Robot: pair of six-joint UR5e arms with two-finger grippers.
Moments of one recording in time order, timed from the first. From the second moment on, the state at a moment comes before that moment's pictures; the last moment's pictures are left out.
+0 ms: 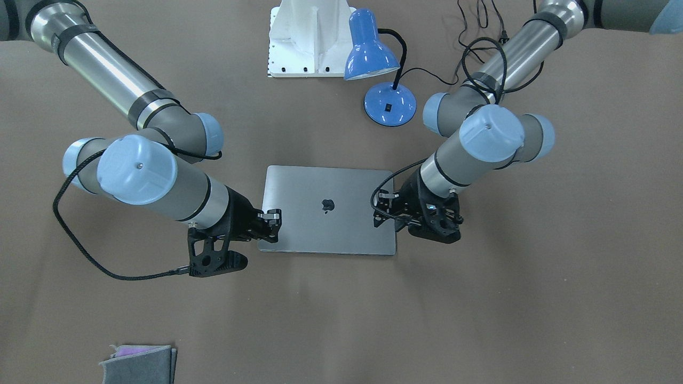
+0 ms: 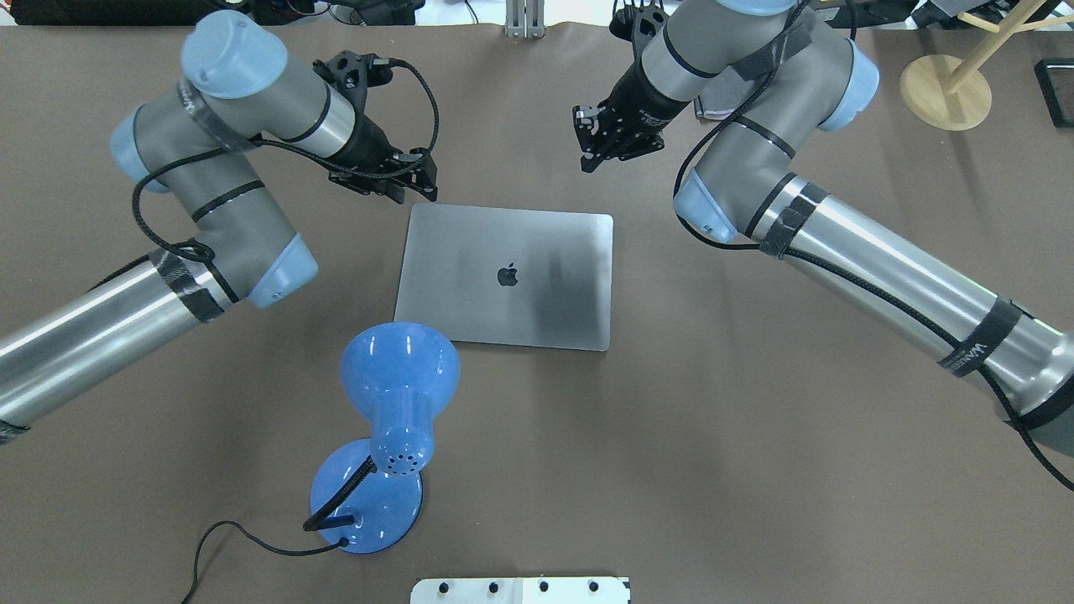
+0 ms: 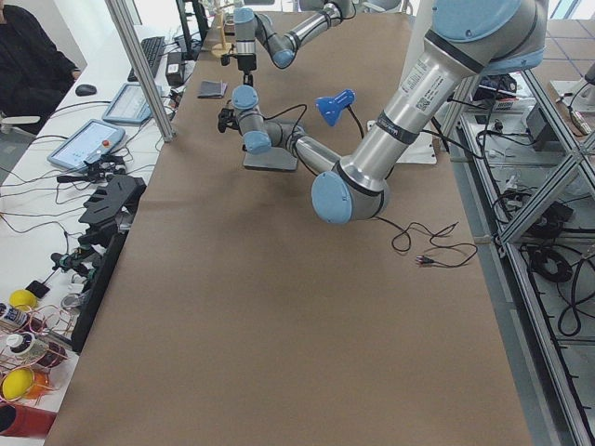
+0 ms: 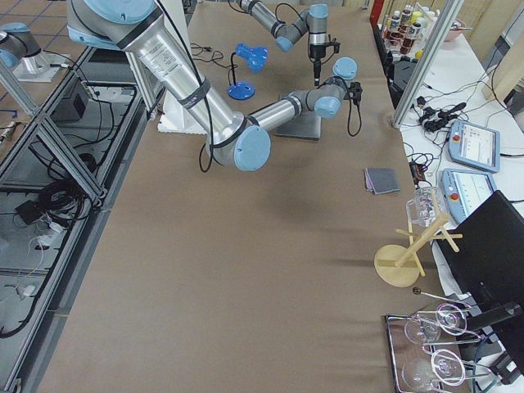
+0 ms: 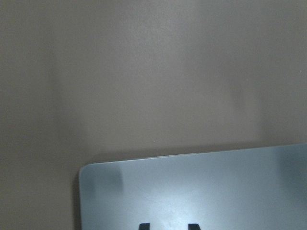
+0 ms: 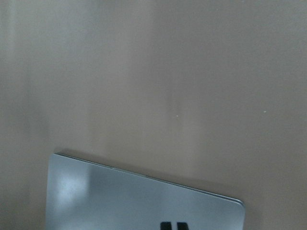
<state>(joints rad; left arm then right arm) -0.85 -2.24 -1.34 -2.21 -2.20 -1.08 0.89 -0.76 1.19 -0.98 2.38 1.12</state>
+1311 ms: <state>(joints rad) -1.30 -1.54 -1.74 -2.09 -2.23 -0.54 1.36 -1.26 1.47 -1.60 2.19 0.04</state>
